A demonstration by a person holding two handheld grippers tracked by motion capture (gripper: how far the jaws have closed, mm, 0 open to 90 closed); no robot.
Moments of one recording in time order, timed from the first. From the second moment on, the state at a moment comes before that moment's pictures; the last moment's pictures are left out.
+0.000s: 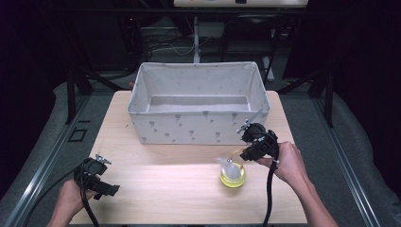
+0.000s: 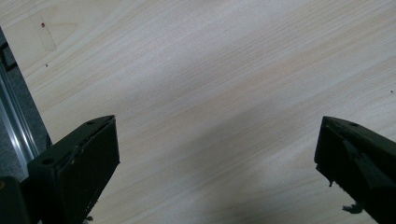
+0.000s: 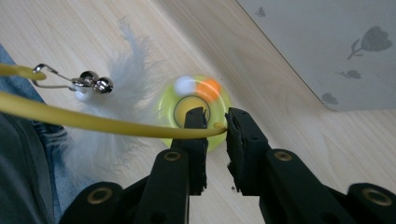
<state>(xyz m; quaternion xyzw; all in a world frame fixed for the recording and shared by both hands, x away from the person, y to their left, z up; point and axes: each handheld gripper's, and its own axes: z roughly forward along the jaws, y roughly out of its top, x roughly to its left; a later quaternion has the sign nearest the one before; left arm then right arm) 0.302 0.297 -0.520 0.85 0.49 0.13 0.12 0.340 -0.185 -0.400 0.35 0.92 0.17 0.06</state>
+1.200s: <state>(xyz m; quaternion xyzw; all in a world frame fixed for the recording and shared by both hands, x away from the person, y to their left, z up) 0.302 0.298 -0.522 0.85 0.49 0.13 0.12 0.339 -0.186 -0.398 0.33 0.92 0.18 0.07</state>
